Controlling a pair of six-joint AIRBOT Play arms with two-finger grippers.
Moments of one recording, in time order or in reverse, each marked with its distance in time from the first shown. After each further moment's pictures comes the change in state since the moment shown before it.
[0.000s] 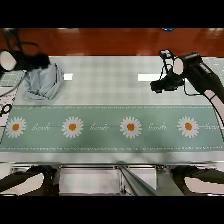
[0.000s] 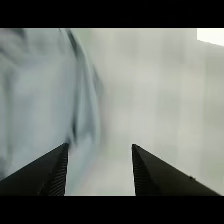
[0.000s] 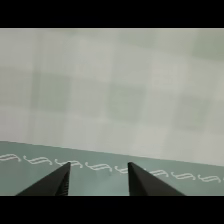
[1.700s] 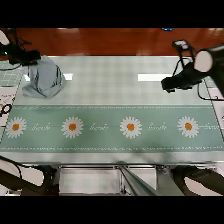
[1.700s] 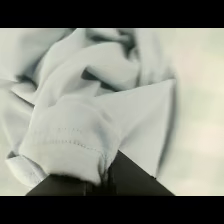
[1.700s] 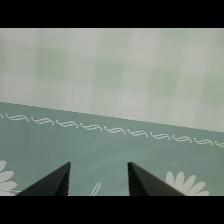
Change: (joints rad) left arm 0.133 -0.450 0.578 -0.143 -0.404 0.209; right arm 0.000 0.274 -0.003 0.010 0.155 -0.013
